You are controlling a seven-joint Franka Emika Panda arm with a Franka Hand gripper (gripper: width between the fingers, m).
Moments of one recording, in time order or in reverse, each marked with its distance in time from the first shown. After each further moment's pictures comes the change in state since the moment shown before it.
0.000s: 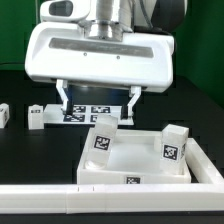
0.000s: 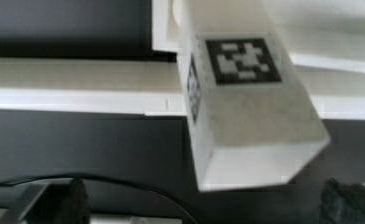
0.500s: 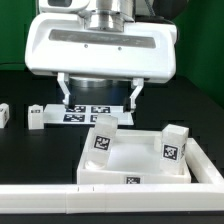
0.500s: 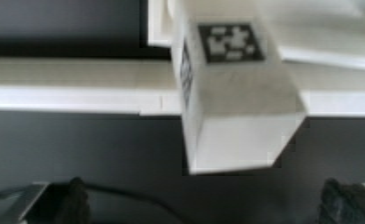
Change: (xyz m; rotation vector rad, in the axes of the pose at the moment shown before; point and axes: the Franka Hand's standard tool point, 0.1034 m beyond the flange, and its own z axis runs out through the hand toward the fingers) arm -0.007 -0.006 0.003 0.033 -0.118 0.005
